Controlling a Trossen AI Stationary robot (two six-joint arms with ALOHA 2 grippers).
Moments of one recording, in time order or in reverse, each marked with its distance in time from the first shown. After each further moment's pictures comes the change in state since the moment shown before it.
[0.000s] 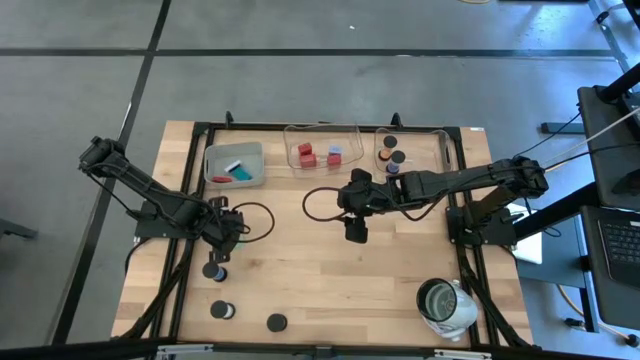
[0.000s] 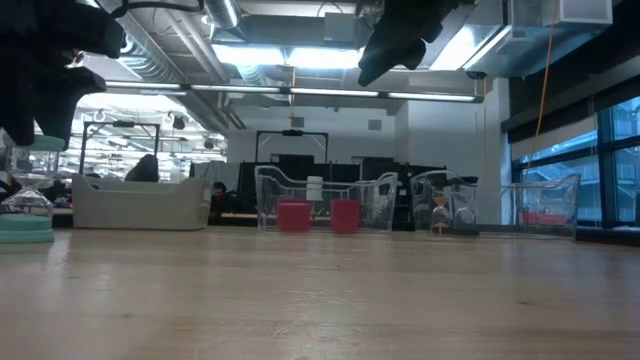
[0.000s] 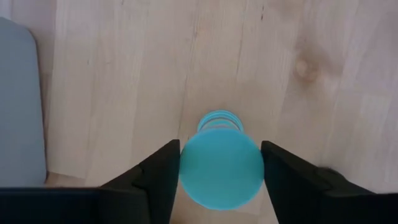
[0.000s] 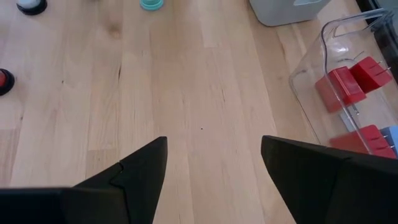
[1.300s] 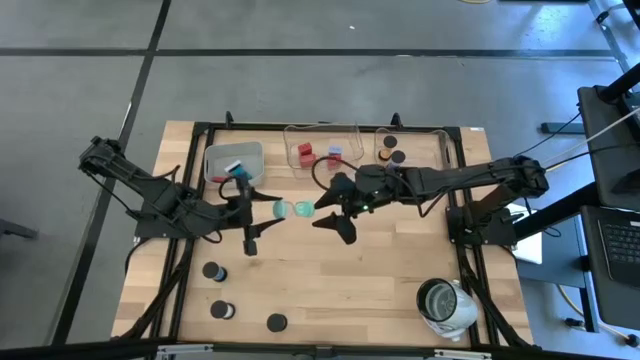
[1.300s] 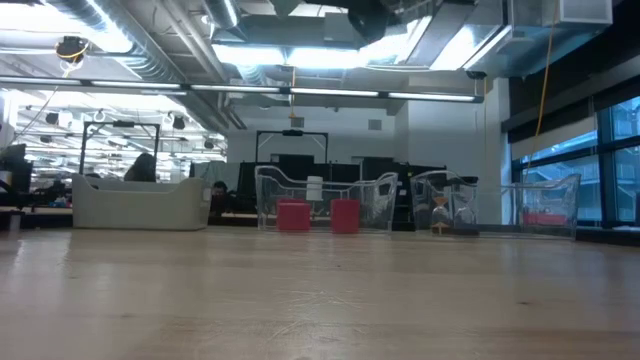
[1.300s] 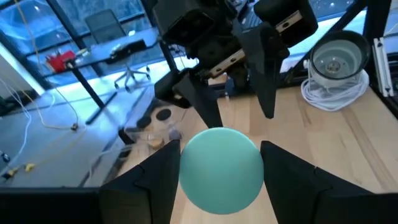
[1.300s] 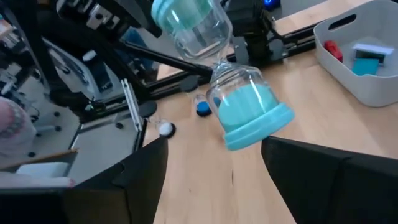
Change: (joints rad) left arm -0.001 -0.005 0.279 0.747 -0.548 0.685; right arm -0.026 -0.006 -0.001 0.448 -0.306 0.271
